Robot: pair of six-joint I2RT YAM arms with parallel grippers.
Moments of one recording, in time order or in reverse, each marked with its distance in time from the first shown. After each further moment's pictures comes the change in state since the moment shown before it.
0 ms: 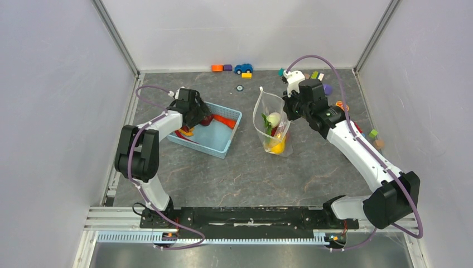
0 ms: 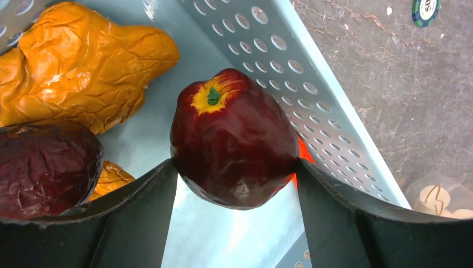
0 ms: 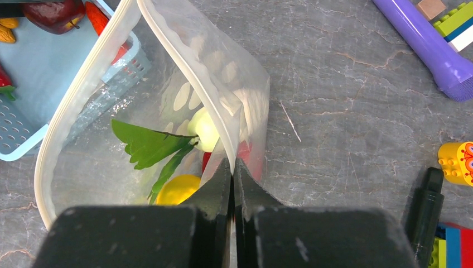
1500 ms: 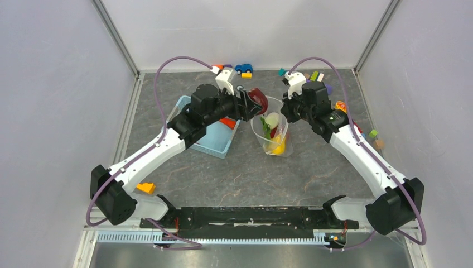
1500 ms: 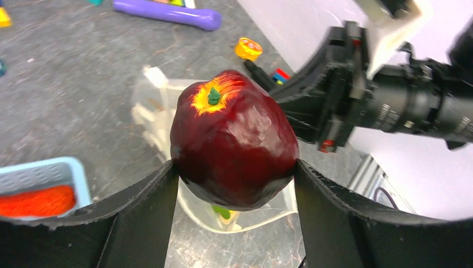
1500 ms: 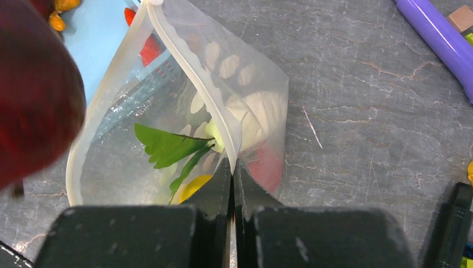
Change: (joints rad) left arm -0.464 -0.417 0.098 0.127 0.210 0.309; right arm 0.000 -0.047 -0.036 0.024 -0.085 0.019
